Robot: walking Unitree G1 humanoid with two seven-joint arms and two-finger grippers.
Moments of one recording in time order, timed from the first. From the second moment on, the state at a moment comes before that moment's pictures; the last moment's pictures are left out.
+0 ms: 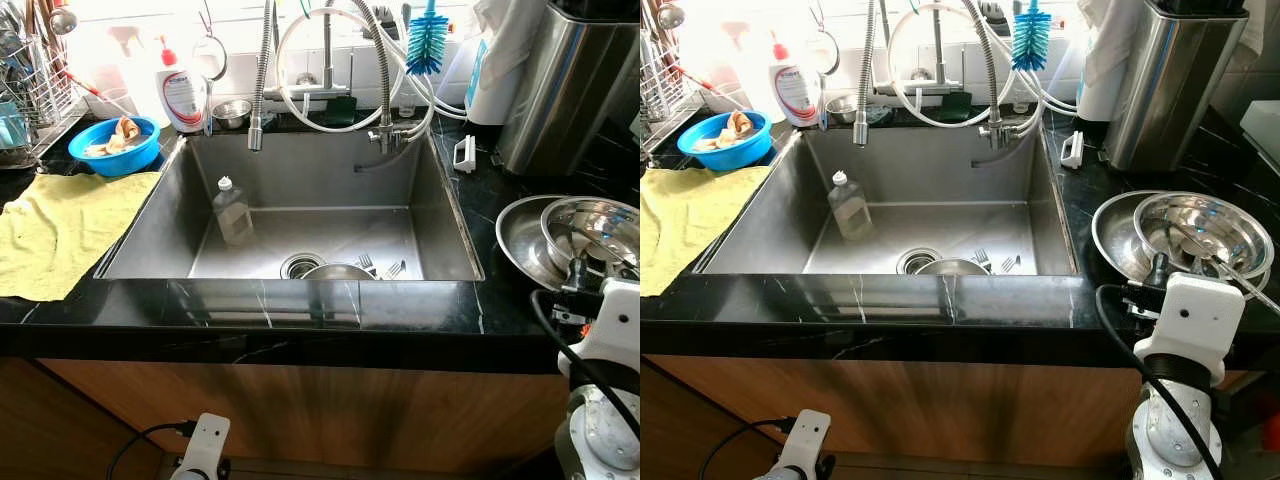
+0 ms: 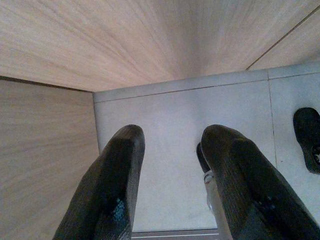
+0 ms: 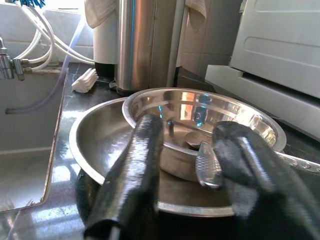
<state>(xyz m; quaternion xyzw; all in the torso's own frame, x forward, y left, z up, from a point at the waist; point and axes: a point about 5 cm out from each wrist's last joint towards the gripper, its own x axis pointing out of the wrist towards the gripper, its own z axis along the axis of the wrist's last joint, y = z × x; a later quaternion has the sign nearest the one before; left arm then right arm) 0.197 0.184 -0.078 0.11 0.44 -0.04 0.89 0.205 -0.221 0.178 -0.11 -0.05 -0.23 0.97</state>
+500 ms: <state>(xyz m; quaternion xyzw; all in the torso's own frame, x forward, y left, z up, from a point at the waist) 0.197 0.183 -0.078 0.11 0.44 -0.04 0.89 0.211 -0.219 0.181 -0.08 -0.04 -0.23 0.97</state>
